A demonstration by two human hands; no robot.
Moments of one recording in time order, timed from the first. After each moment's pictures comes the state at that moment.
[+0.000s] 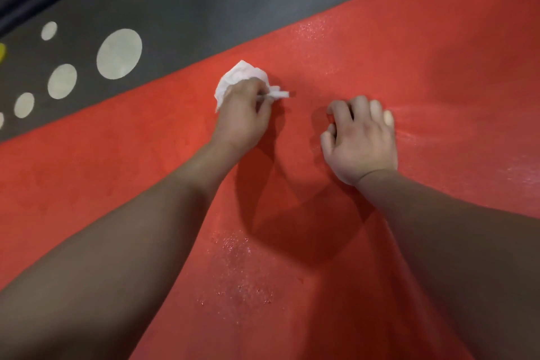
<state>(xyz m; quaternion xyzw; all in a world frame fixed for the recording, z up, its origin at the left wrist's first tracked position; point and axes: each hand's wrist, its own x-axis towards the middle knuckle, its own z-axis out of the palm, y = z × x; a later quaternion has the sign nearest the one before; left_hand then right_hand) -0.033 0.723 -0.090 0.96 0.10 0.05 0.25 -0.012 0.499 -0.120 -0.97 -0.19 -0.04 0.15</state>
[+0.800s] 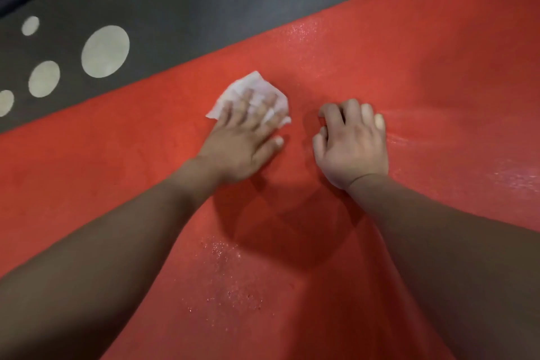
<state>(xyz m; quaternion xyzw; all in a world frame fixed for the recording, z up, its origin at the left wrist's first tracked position) -0.066 0.724 -0.100 0.98 -0.06 -0.17 0.02 -0.012 0.499 -0.122 -0.97 -0.19 -0.05 0.14</state>
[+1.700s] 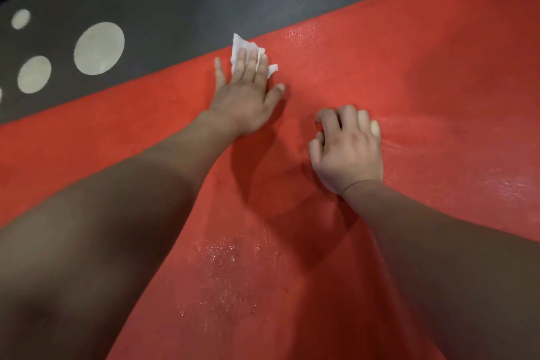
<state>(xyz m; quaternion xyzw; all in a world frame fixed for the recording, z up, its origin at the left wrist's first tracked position) 0.018 0.723 -0.097 0.99 0.06 -0.15 0.02 -0.011 0.501 -0.119 -0.97 -0.18 -0.04 0.15</state>
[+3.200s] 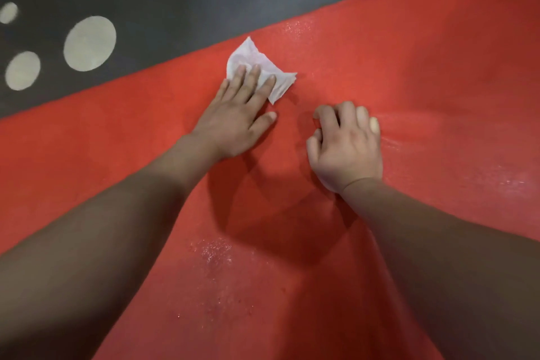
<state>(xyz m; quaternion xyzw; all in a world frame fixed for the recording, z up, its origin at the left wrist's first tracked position) -0.026 0.731 -0.097 0.98 -0.01 -0.16 0.09 -0.012 0.502 -0.120 -0.97 -0.19 -0.04 0.15</state>
